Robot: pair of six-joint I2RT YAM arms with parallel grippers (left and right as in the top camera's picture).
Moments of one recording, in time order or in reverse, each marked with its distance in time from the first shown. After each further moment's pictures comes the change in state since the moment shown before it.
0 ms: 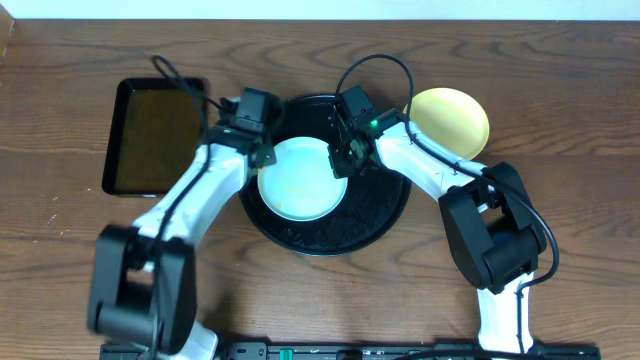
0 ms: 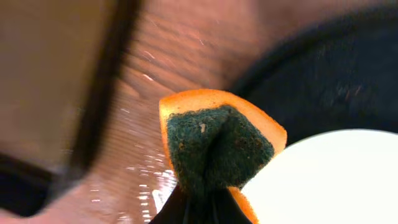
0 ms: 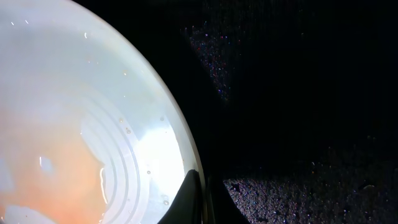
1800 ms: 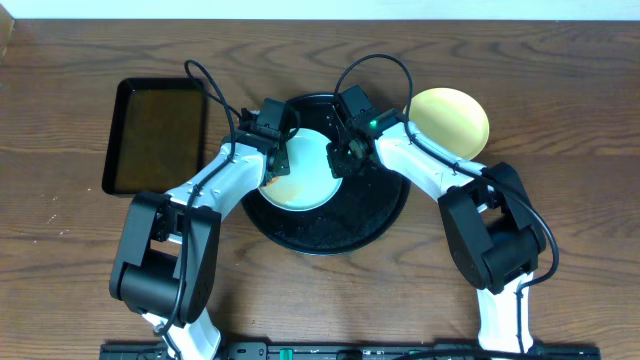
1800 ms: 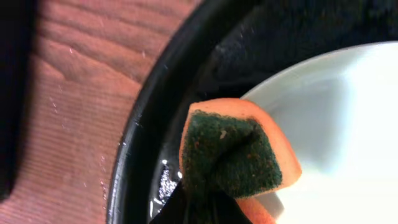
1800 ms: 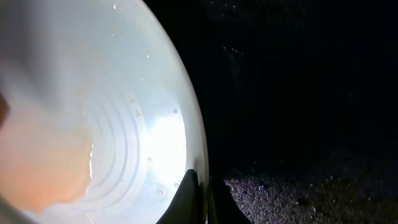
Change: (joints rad) left arm -0.049 0.165 -0.017 0.082 0.021 0.026; right arm 0.000 0.000 0.000 0.009 -0.011 0.006
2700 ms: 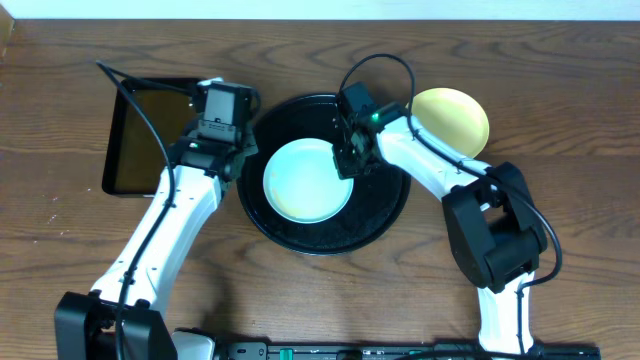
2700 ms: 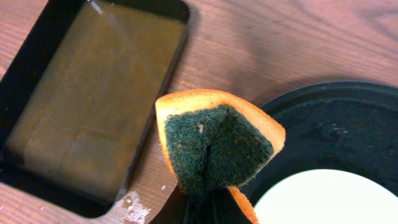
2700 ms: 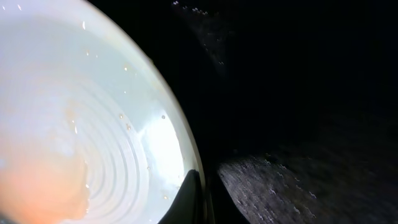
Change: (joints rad) left arm 0.105 -0.356 -0.002 -0.065 -0.039 0.019; right arm -0.016 -0.003 0.066 -0.161 0.030 -0.004
